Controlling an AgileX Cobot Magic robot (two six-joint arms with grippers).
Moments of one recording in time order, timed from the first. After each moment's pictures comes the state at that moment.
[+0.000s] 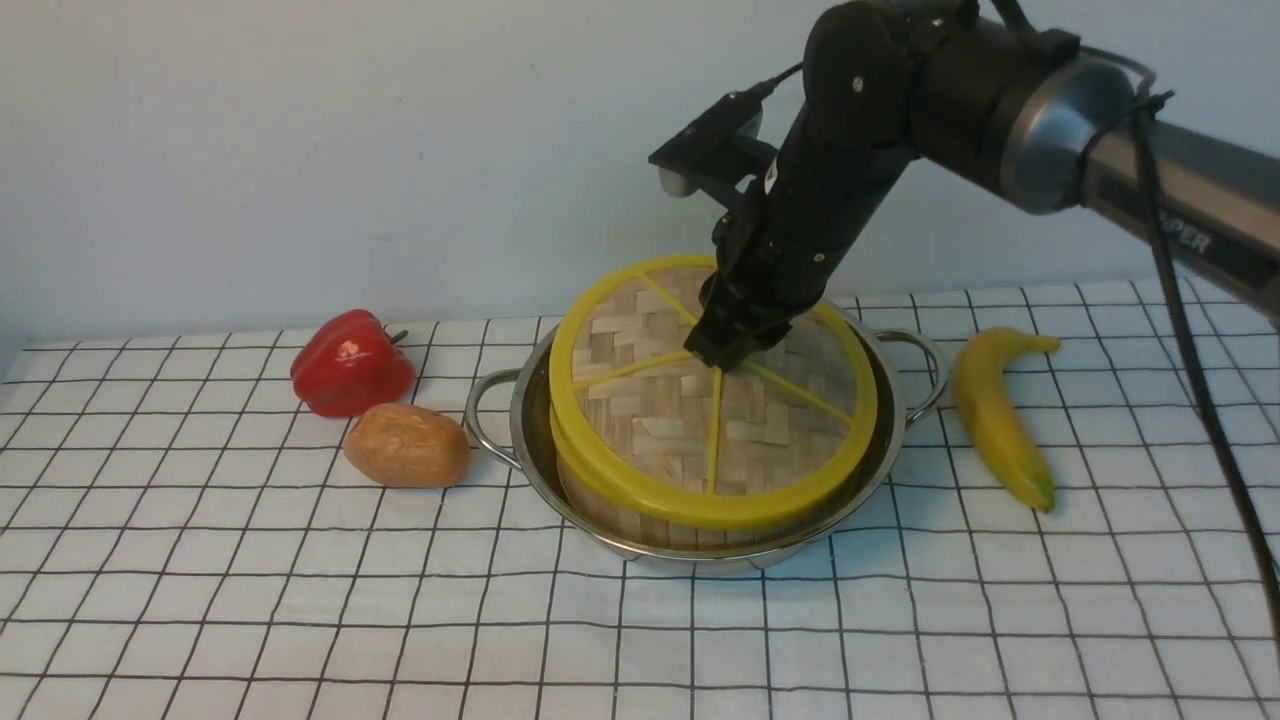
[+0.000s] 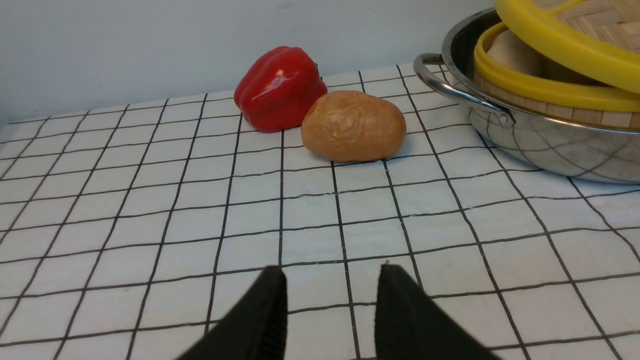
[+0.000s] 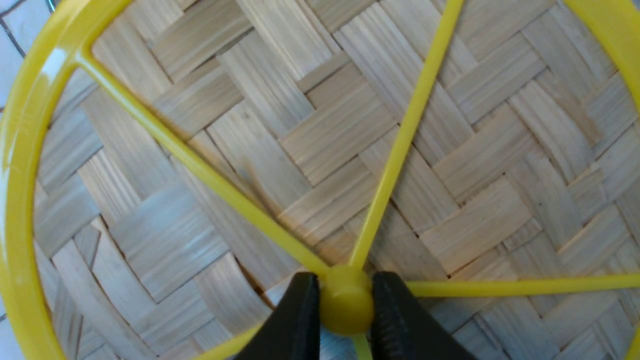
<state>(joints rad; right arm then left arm) 0.52 2.19 -2.07 0.18 1.24 -0.35 -0.08 0.00 0.01 -0.01 0.37 0.09</state>
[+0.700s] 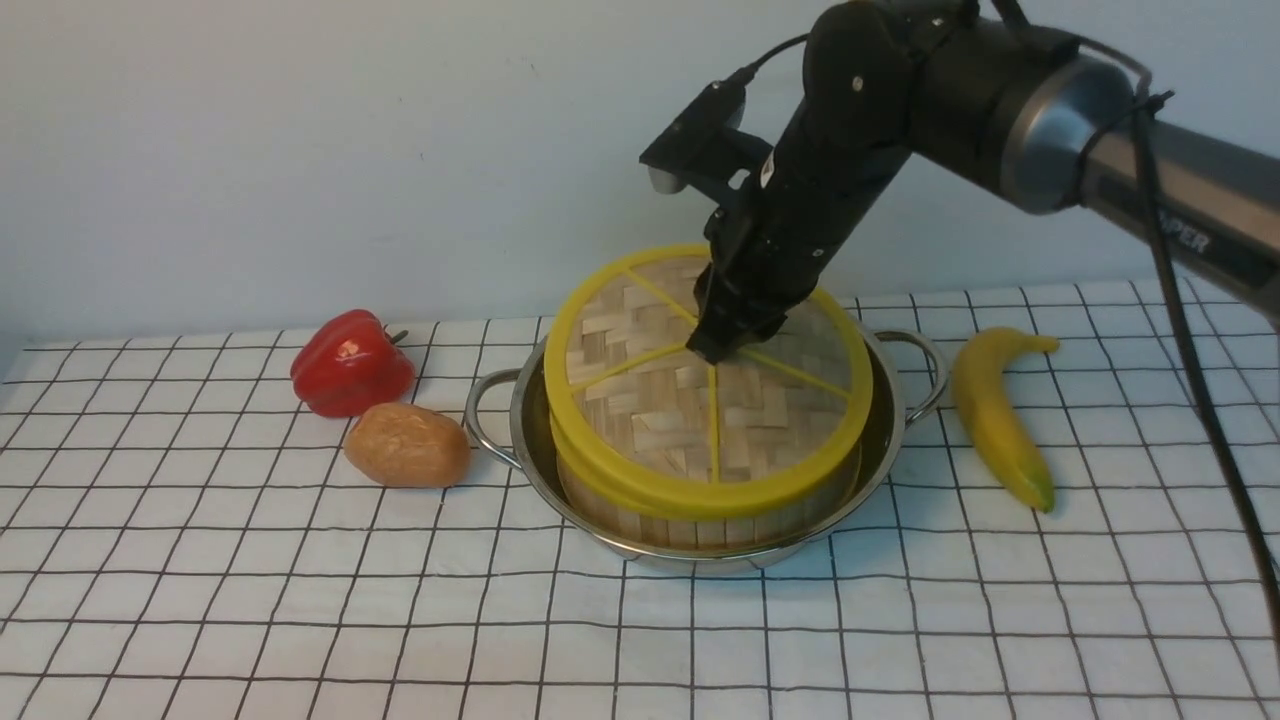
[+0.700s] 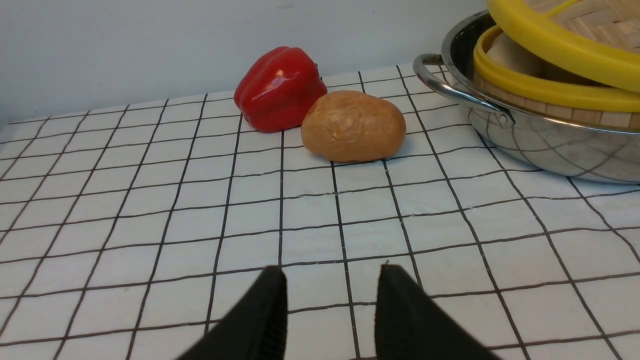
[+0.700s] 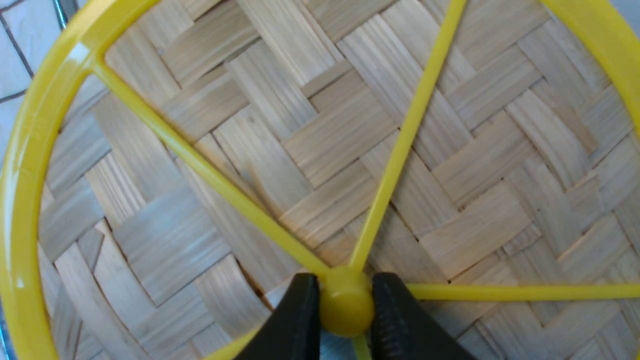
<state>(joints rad) 0.52 2.19 -2.07 0.19 1.19 -0.45 -0.08 0.00 0.01 -0.01 0.37 0.09</state>
